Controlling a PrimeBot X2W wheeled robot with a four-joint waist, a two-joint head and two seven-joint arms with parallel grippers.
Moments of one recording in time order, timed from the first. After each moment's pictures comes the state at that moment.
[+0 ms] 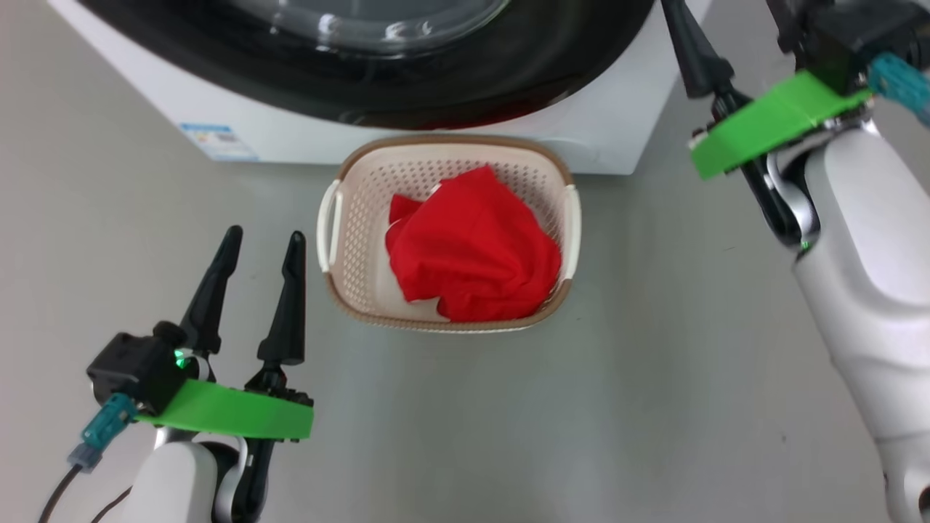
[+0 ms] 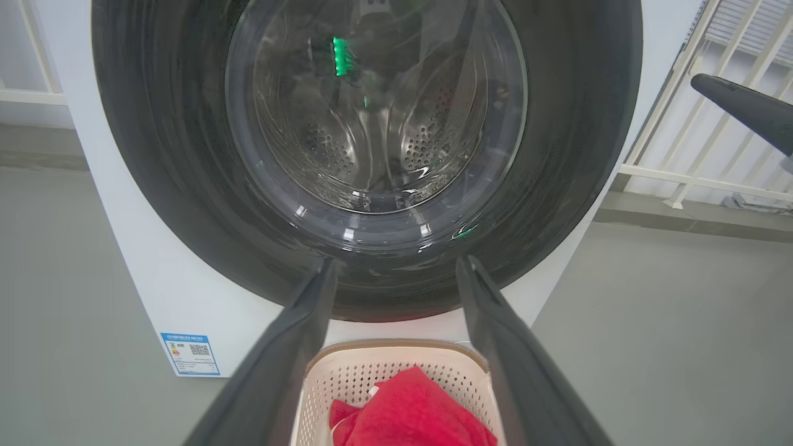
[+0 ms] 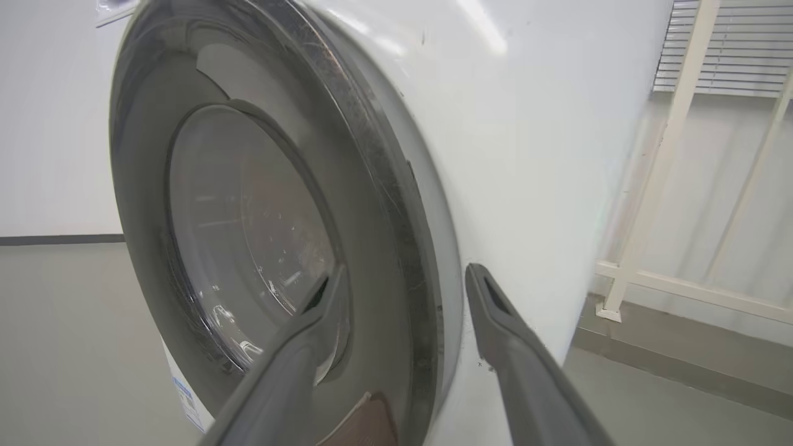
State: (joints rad) left arm -0.35 0.07 -0.09 0.19 -0.35 -0.13 -0.25; right arm -0.94 -0.19 0.29 0.56 0.31 0.13 -0.26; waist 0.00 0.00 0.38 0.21
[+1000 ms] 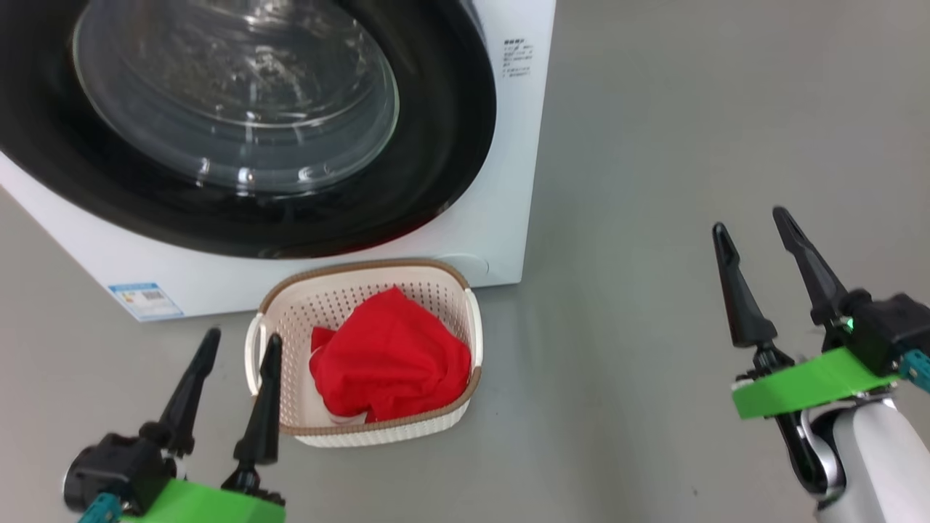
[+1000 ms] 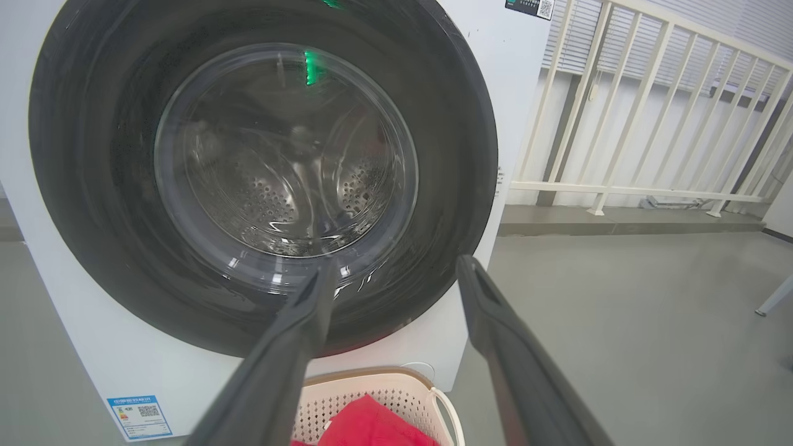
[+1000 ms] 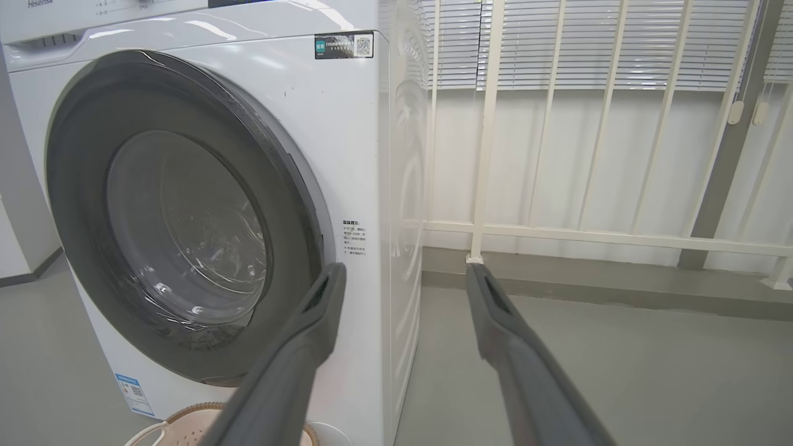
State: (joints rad) left arm -0.13 0.12 -0.05 0.10 -0.31 -0.13 -0.25; right arm -0.26 -0.15 0.04 0.18 0.28 0.13 -0.26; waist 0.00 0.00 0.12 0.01
